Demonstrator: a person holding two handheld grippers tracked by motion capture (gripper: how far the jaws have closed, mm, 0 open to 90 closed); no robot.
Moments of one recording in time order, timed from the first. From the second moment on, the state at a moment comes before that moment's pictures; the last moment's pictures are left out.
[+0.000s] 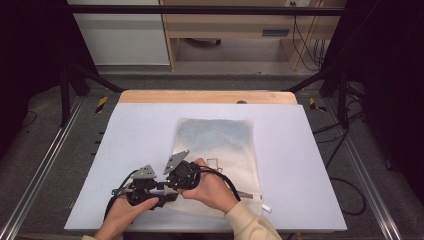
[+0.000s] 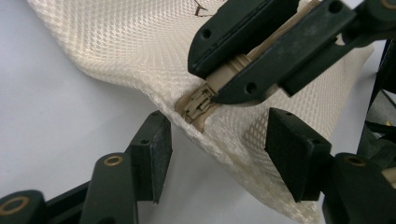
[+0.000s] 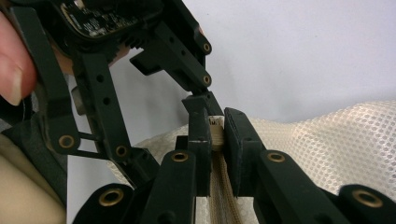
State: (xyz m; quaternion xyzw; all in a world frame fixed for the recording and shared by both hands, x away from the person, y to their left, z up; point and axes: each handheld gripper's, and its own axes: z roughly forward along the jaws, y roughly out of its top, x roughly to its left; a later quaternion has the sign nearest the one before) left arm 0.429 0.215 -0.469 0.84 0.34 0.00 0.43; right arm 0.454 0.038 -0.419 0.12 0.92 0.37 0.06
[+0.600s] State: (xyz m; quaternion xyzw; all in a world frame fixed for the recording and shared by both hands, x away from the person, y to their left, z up) left arm 0.435 0.208 -0.477 0.83 0.34 -0.02 0.44; right arm 0.455 0.039 -0.420 0.11 0.92 0.36 0.07
